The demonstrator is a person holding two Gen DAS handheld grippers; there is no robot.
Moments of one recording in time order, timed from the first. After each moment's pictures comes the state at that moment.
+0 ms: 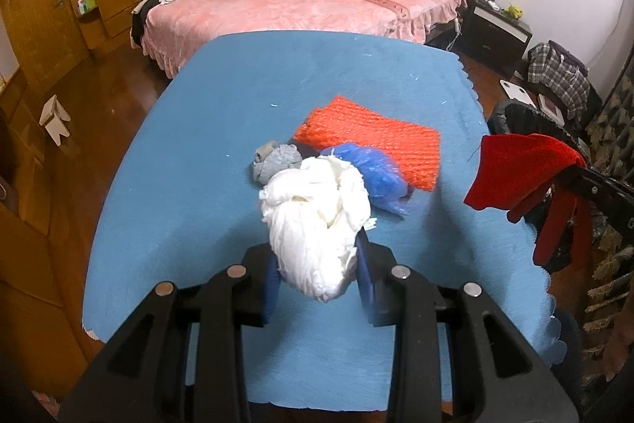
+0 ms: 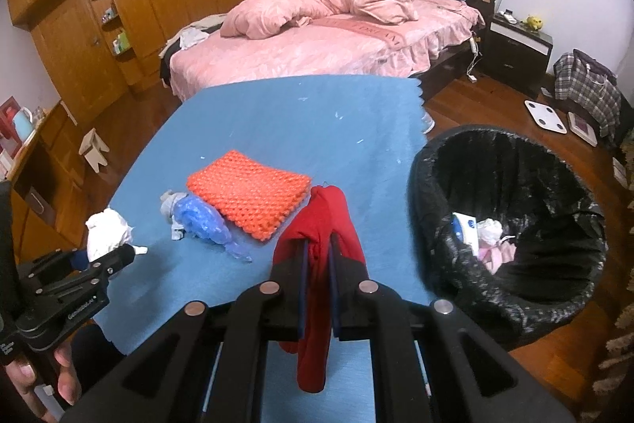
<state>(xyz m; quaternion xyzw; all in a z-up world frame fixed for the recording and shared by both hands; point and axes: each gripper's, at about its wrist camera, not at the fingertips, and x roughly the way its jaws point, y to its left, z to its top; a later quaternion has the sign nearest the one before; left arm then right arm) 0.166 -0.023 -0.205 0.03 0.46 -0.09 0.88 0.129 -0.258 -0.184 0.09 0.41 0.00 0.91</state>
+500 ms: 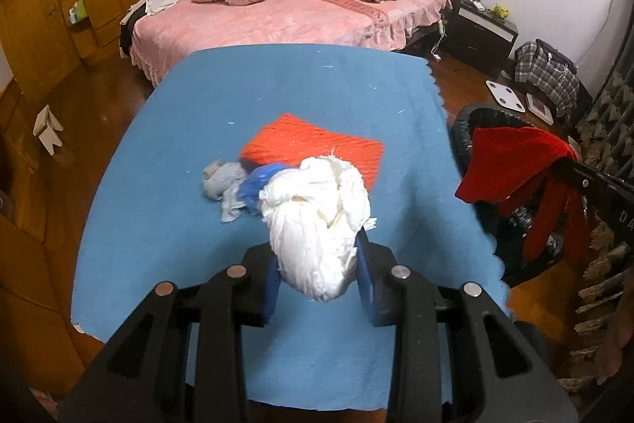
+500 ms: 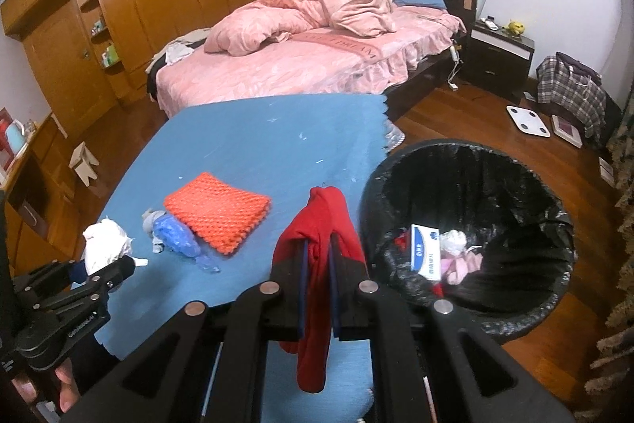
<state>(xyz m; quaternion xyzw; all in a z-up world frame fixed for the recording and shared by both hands) 0.156 -0.087 -0.180 0.04 0.45 -0.10 0.89 0.113 -0.306 -0.163 0.09 0.39 -0.03 0.91</state>
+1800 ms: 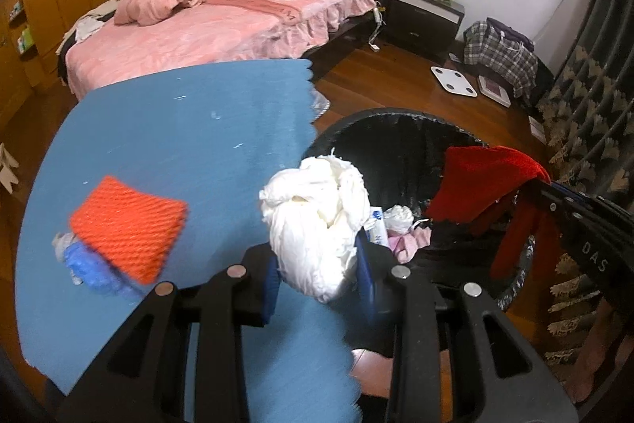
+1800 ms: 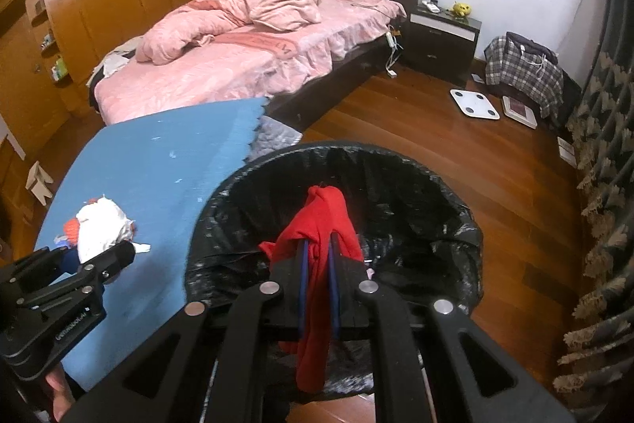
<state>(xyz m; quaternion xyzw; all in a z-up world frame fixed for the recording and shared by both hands) 0.193 -0.296 -0.196 0.06 0.45 -0.19 0.87 0.129 -0.483 -0.184 0.09 0.41 -0.11 0.90</state>
